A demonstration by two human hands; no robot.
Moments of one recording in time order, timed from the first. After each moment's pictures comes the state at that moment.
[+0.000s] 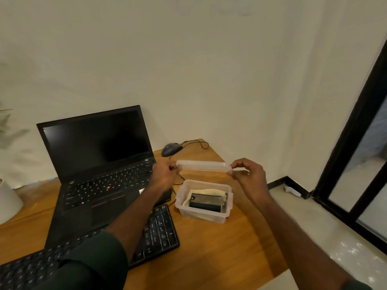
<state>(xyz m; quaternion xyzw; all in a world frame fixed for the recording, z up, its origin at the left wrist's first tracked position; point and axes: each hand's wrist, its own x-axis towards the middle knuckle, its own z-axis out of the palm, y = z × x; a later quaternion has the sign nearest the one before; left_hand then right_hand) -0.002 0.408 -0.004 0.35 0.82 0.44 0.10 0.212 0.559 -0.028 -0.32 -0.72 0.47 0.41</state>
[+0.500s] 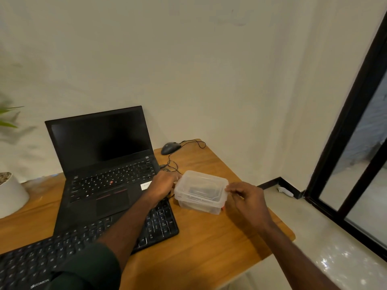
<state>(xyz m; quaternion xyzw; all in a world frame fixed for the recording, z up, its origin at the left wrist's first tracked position) 0.031 0.362 -0.004 0.36 0.80 0.43 0.22 0.271 0.496 -0.051 -0.28 -0.79 0.39 0.38</state>
